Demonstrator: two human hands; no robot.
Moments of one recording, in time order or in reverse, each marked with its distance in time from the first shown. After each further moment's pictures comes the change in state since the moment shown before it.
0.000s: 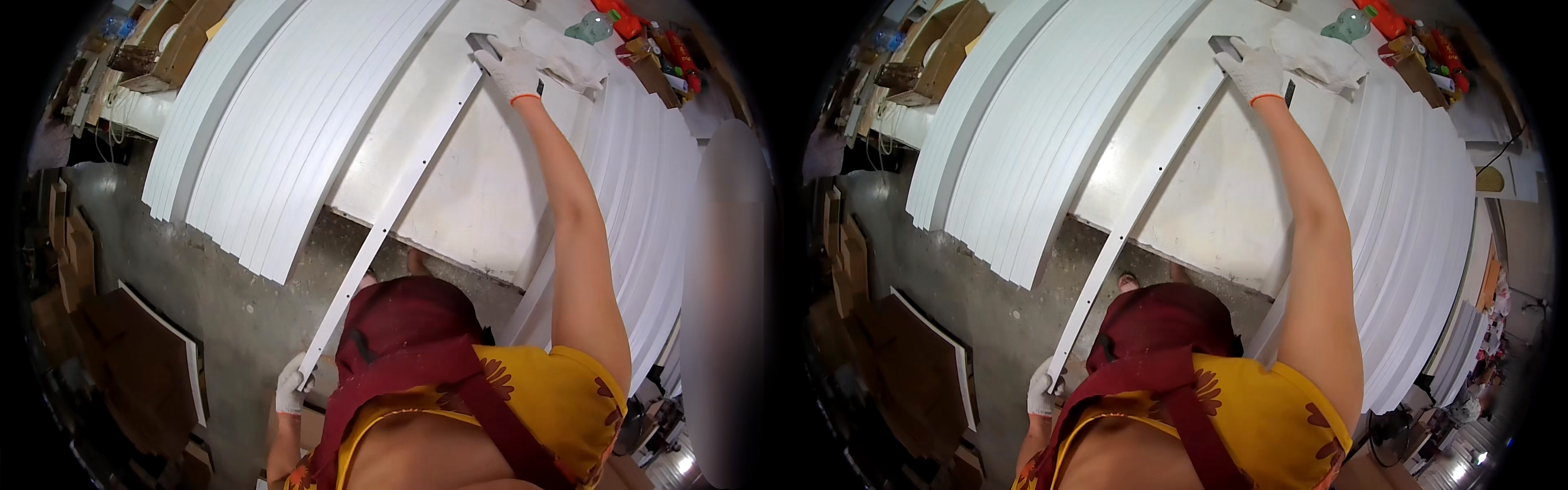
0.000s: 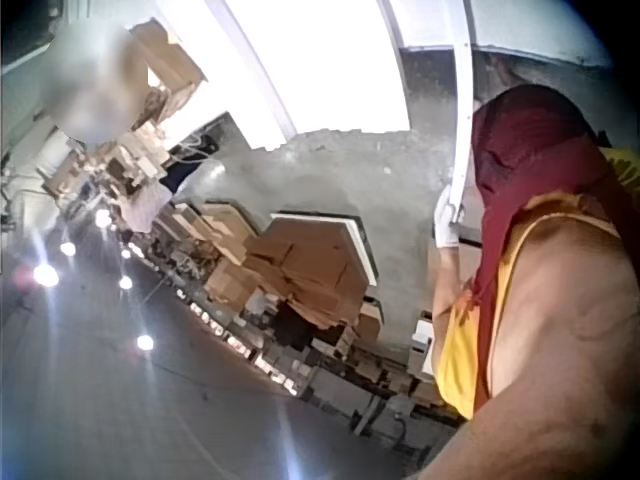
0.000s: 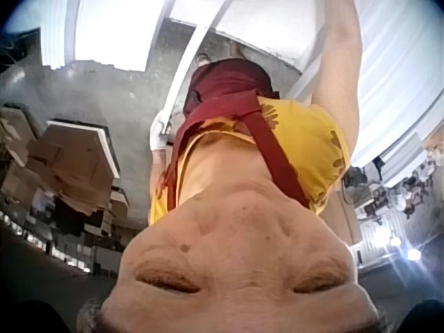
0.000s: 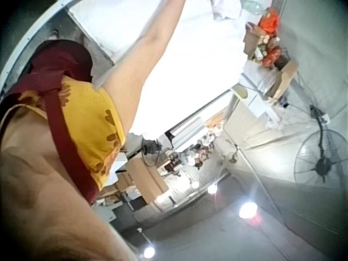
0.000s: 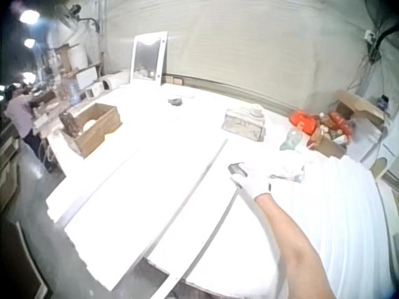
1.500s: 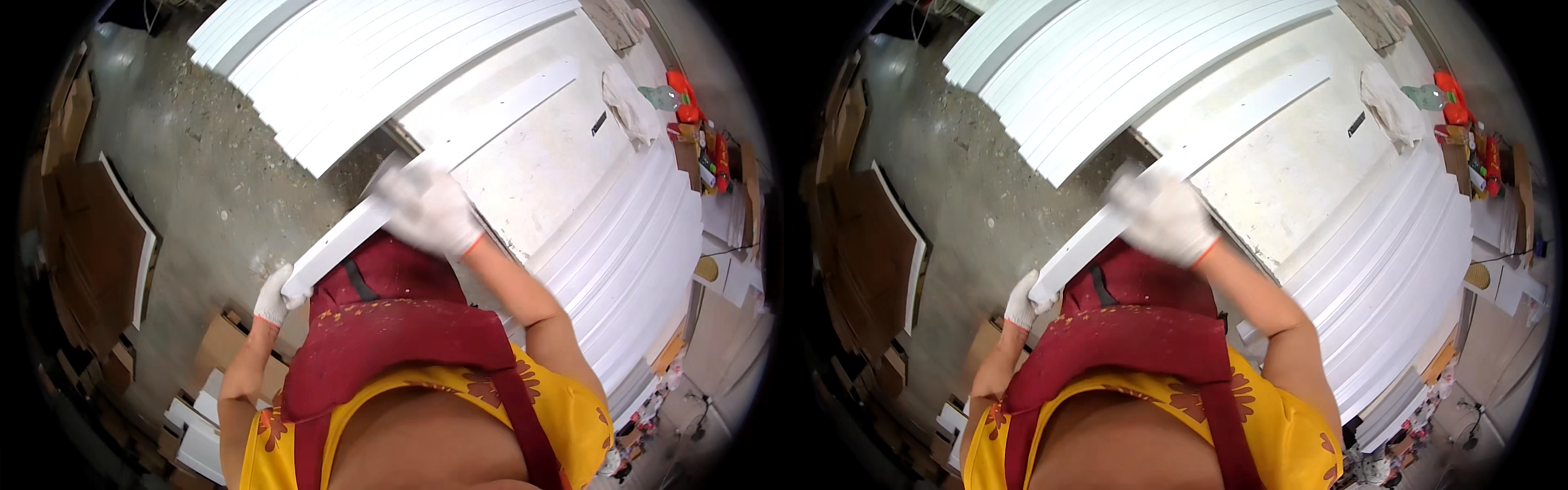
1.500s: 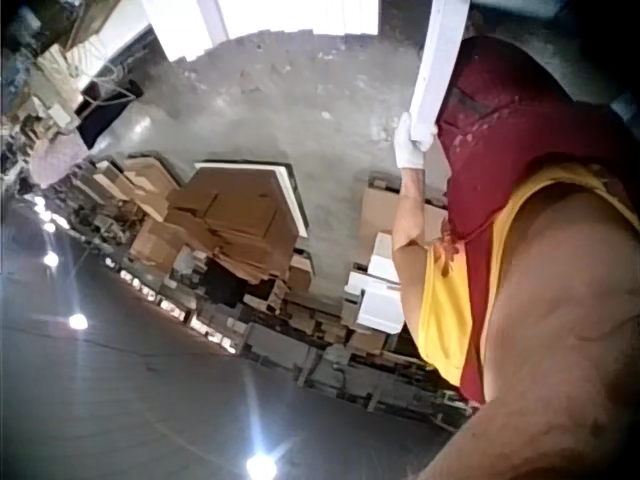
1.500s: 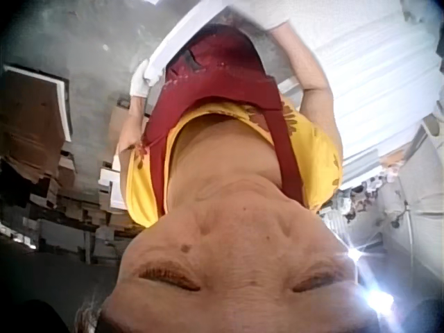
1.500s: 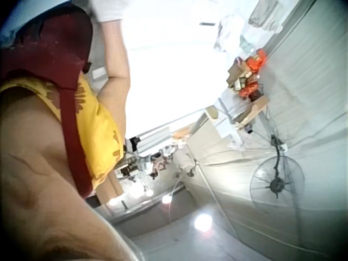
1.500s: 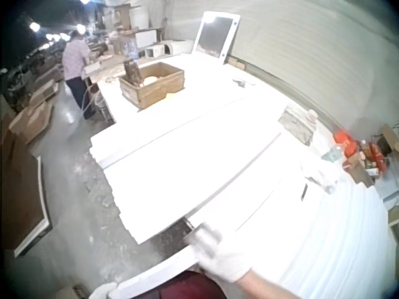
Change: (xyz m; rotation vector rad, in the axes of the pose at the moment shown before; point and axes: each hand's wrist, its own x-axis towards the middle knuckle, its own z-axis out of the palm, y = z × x) left_hand 0.027 -0.035 -0.006 -0.387 0.062 -0.147; right_hand -0.285 -0.270 -0.084 0.377 -0.351 -0.791
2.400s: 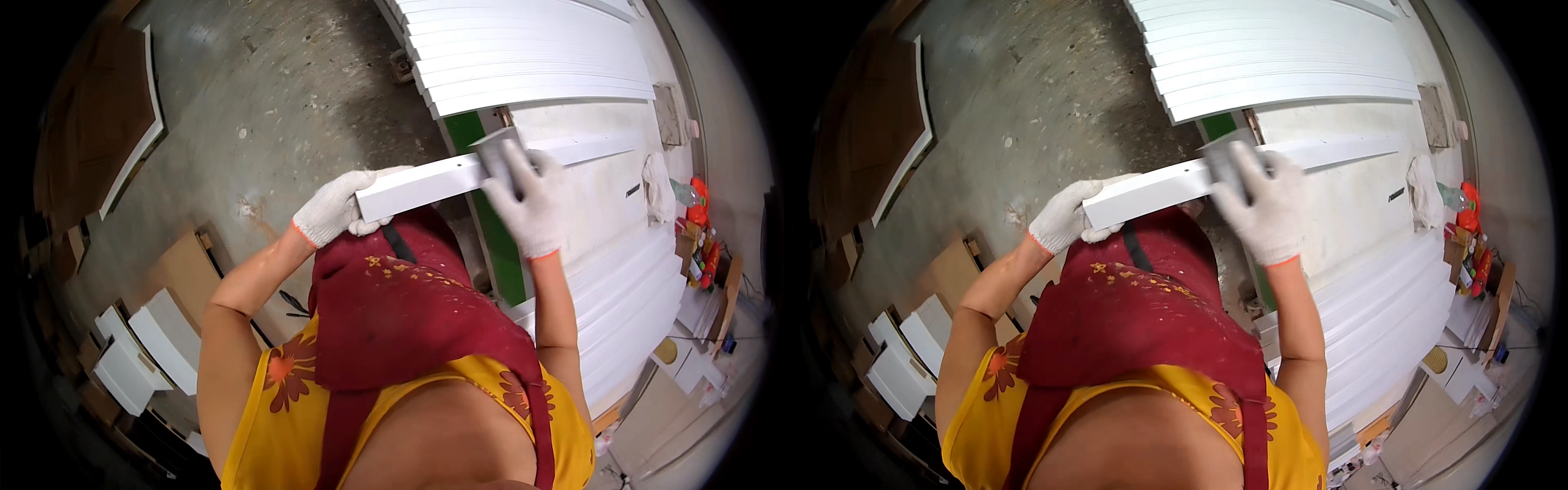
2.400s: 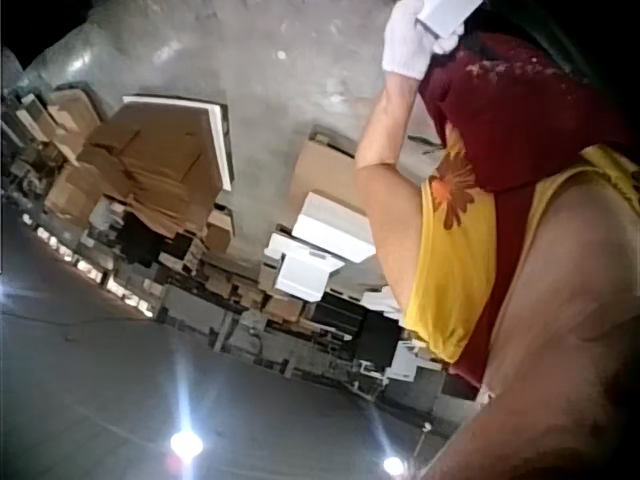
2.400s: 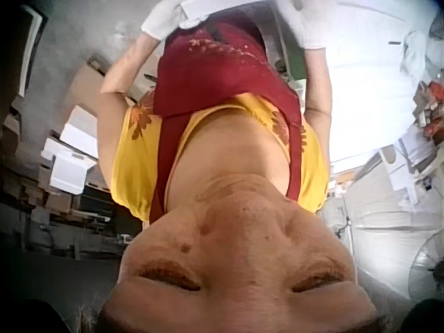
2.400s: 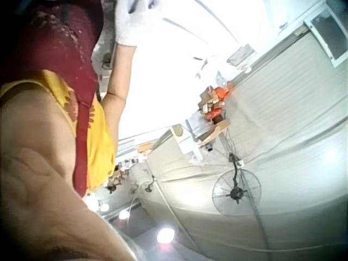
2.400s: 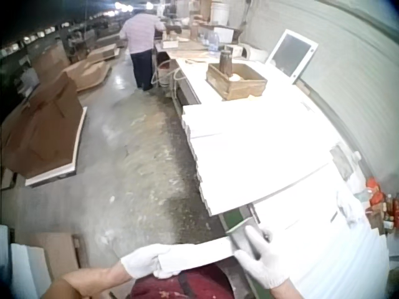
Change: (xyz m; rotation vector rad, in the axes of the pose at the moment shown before) left_hand -0.051 0.062 0.073 -0.056 -0.451 0.165; right_hand 0.010 -0.072 -0.042 -0.067 -0.057 0.081
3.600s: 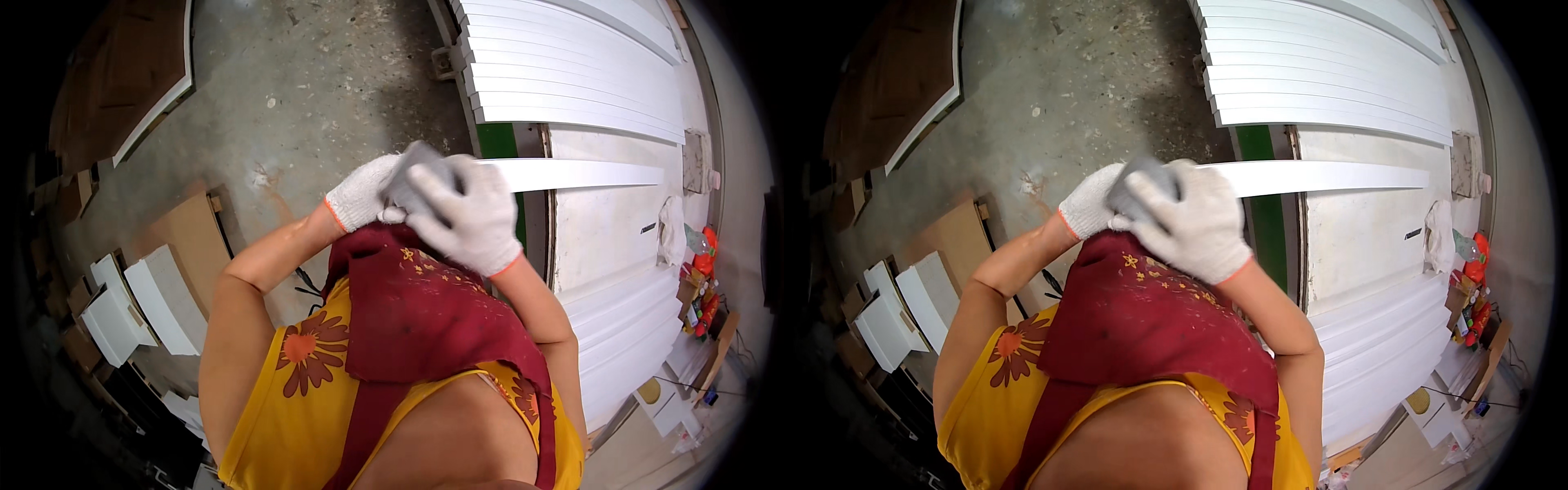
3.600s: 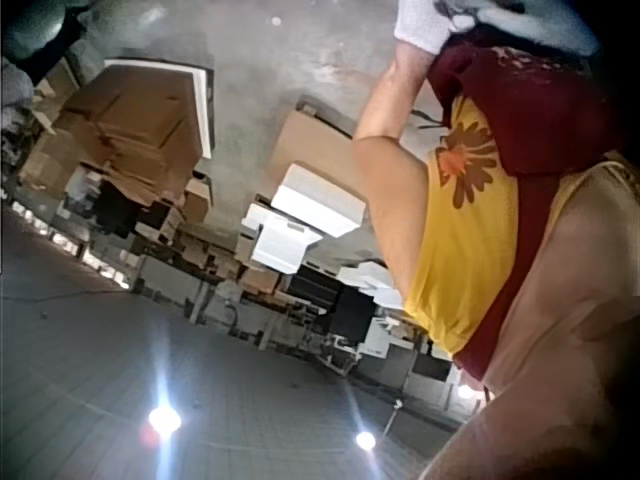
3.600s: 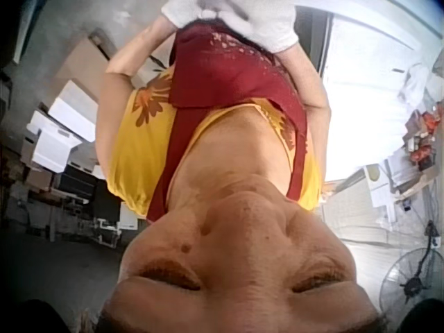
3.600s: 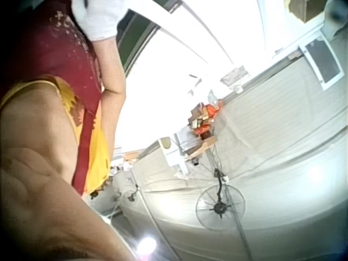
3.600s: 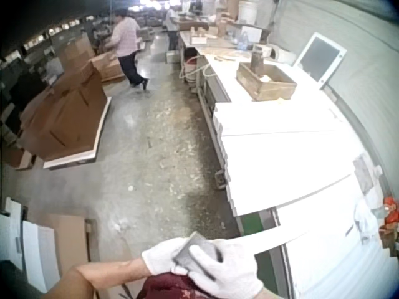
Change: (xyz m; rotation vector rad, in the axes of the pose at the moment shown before) left_hand 0.004 -0.027 -0.036 0.330 -0.006 0.291; right_hand 0.023 -0.100 0.039 0.233 -0.066 -0.442
